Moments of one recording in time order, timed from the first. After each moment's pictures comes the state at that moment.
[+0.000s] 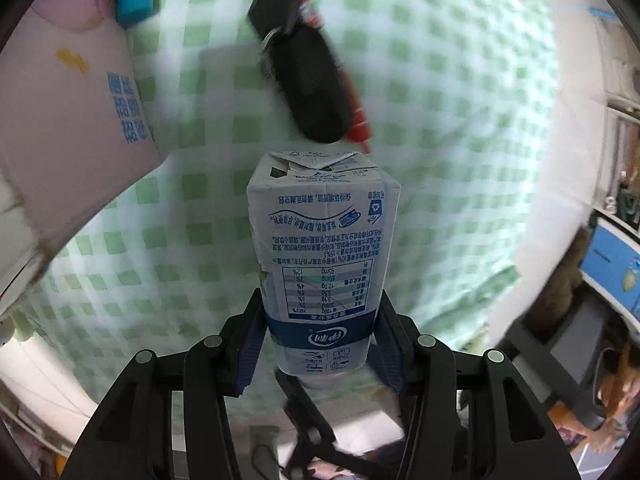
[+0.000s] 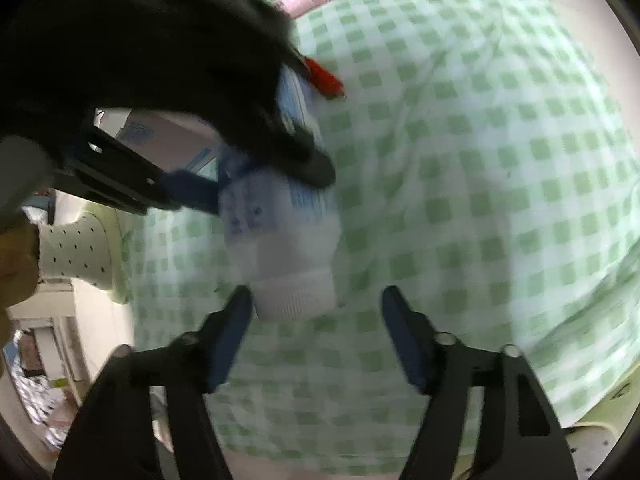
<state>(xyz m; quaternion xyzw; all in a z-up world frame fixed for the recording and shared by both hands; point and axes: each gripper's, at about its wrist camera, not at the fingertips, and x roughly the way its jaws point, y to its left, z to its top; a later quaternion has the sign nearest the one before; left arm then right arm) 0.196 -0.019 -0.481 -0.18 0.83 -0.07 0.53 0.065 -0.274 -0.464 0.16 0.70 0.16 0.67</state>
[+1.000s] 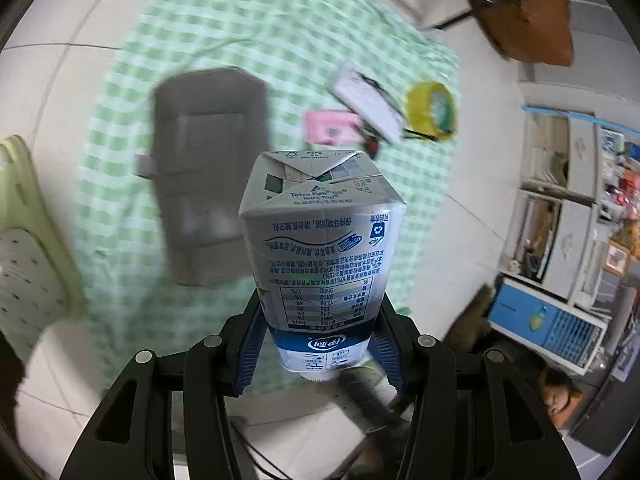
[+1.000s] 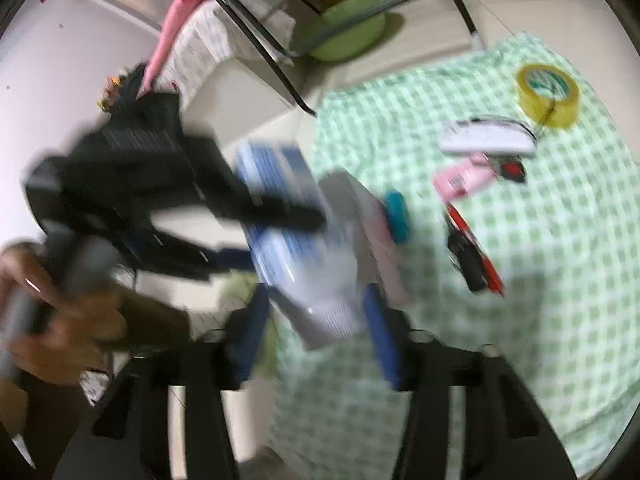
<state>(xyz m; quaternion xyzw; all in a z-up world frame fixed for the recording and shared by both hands) 0.188 0.158 -0.333 -0.33 0.73 -0.07 0.59 0.154 -0.211 -0.319 0.22 0.56 0.30 0.74</state>
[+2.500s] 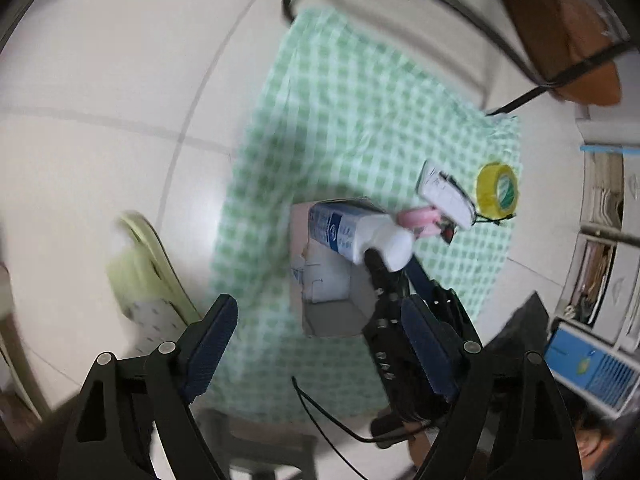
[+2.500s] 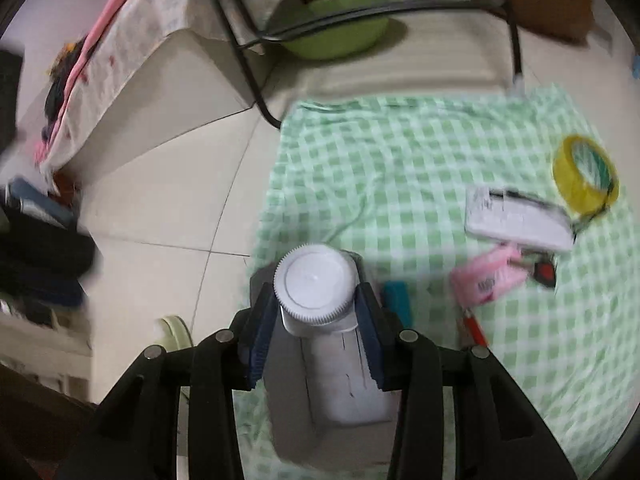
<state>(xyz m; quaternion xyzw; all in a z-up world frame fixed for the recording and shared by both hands) 0.265 0.210 -0.275 -0.23 0.73 0.04 0.65 0.243 -0.085 -0.375 0.08 0.57 0.24 0.78</state>
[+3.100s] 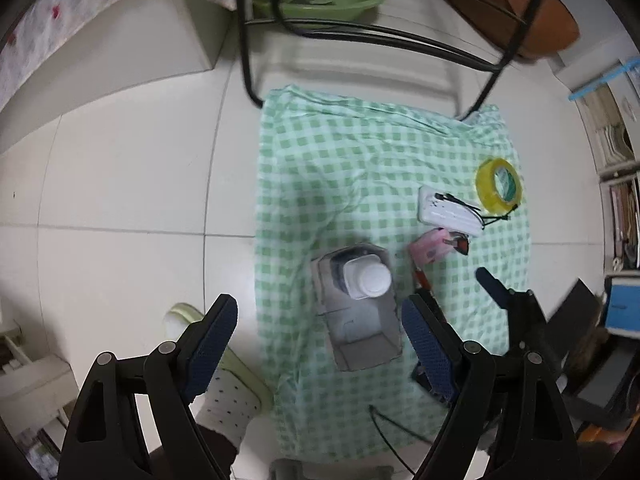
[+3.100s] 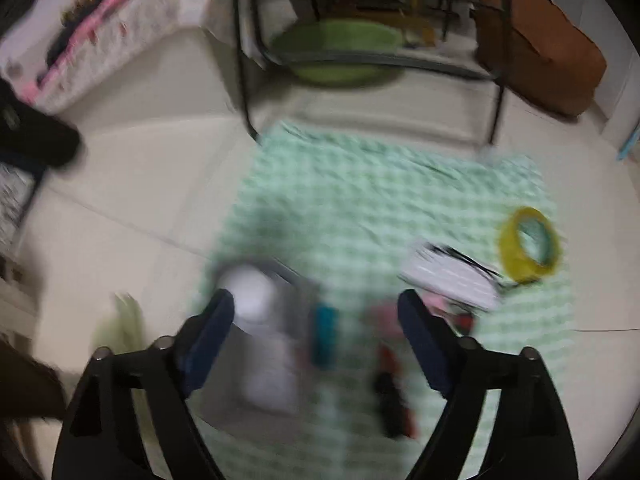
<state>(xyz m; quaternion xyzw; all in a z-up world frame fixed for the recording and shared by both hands) 0.258 0.167 -0.218 -0.08 0.68 0.01 0.73 0.247 -0.114 -0.348 -0.04 0.56 0.21 0.80</state>
